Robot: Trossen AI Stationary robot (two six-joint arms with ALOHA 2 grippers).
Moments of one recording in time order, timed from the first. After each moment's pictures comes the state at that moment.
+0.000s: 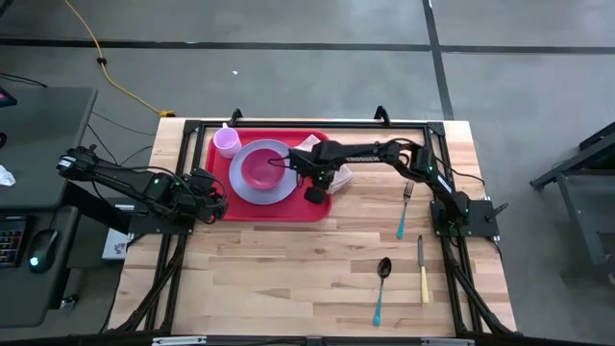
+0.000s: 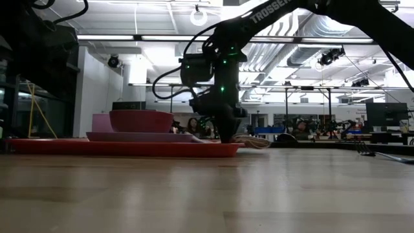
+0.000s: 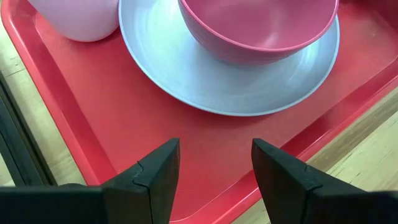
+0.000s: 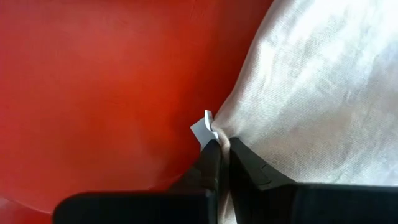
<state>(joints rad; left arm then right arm) -0.31 0.70 0.59 -1.09 -0.59 -1.20 -0.24 2.29 1.79 -1.03 0.05 0.19</state>
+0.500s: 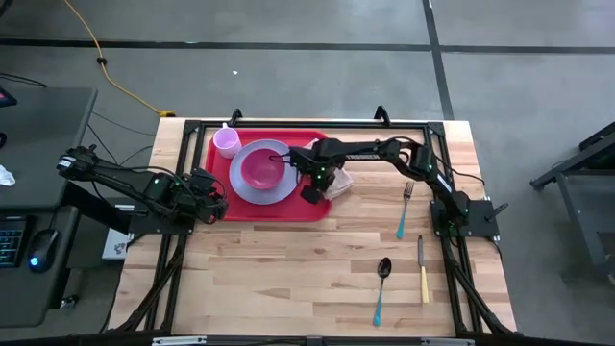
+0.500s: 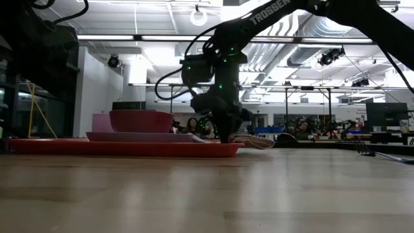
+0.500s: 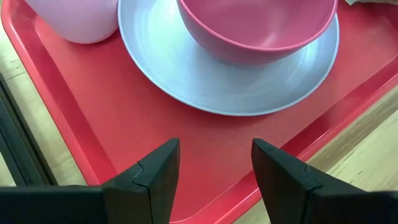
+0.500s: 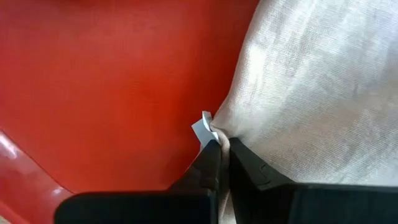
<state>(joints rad) -0.31 0.70 0.59 -1.09 -0.60 -1.19 -0.25 2.29 1.81 -1.04 -0.08 0.36</state>
